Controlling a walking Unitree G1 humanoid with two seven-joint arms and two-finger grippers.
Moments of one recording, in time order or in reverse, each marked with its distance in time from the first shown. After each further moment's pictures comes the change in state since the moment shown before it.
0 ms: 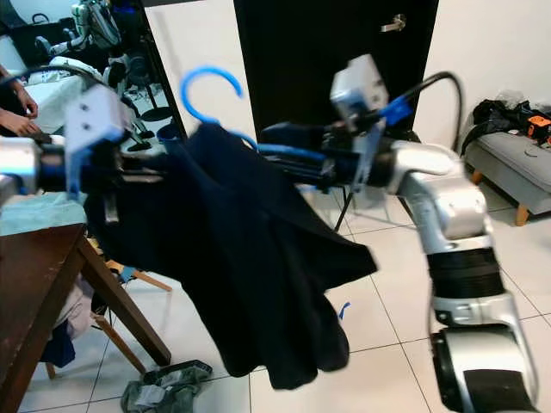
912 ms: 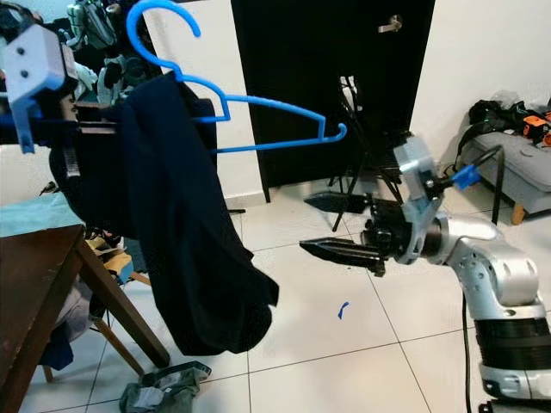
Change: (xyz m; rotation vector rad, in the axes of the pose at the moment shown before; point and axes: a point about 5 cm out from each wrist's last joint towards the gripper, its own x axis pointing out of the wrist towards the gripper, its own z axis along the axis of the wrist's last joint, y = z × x) left arm -0.023 0.042 0.016 0.177 -0.009 0.054; right arm -0.039 0.060 -0.042 0.331 -0.062 0.293
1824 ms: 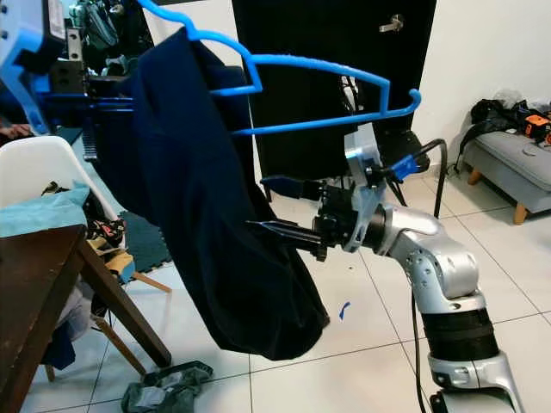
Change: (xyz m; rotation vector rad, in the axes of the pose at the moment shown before) left arm 0.019 0.003 0.038 -0.016 -0.255 -0.065; right arm 0.046 -0.014 -0.005 -0.025 -0.055 -0.091
